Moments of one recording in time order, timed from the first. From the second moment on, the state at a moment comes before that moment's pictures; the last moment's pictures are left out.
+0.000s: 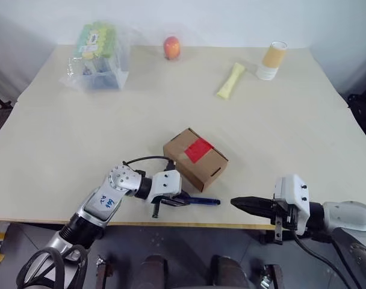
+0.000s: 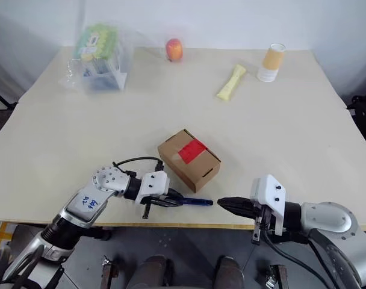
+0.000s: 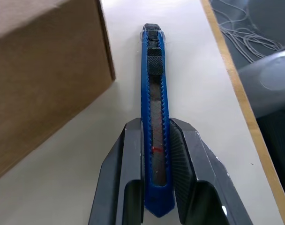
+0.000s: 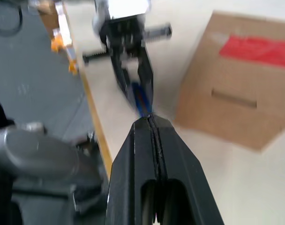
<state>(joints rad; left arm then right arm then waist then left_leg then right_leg) -0.43 0.57 -0.37 -0.14 -0.07 0.31 -1.09 0.13 -0.88 -0.15 -0.66 0.62 0.46 0.94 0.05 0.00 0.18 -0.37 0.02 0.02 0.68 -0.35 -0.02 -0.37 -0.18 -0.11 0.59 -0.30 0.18</state>
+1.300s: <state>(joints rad) -0.44 0.59 -0.40 -0.22 -0.07 0.42 -1.07 -0.22 -0.70 0.27 -0.30 0.30 0.37 1.06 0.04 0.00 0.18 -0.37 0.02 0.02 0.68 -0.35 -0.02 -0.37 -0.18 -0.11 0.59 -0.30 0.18</state>
